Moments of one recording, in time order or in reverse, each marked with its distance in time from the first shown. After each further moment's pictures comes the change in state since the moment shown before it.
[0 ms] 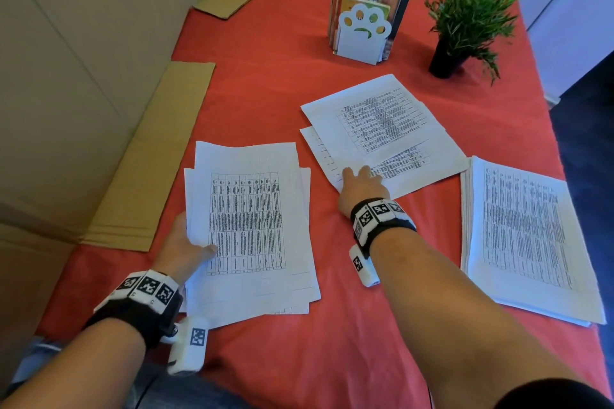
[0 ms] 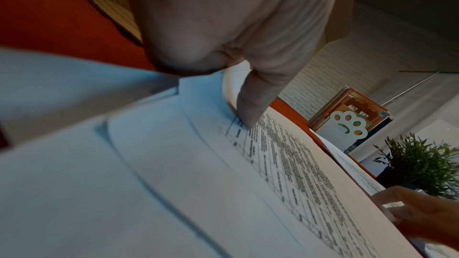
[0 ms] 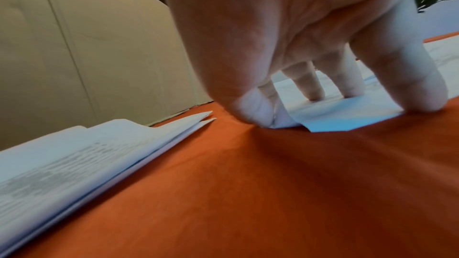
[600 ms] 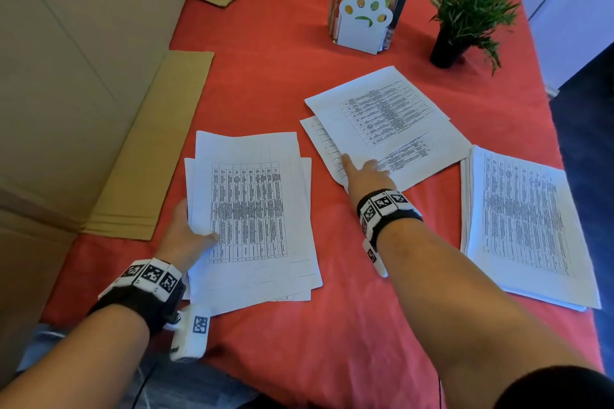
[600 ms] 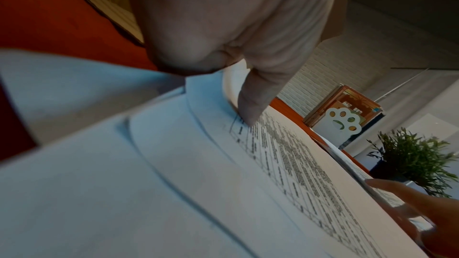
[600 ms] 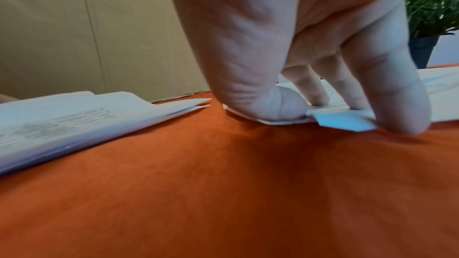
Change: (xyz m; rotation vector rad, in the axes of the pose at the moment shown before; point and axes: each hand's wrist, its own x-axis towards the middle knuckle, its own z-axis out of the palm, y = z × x) left_hand 0.005 -0.005 -0.004 0.047 -0.006 0.003; right_hand -0.006 0.010 0.003 -0.133 -0.038 -0.034
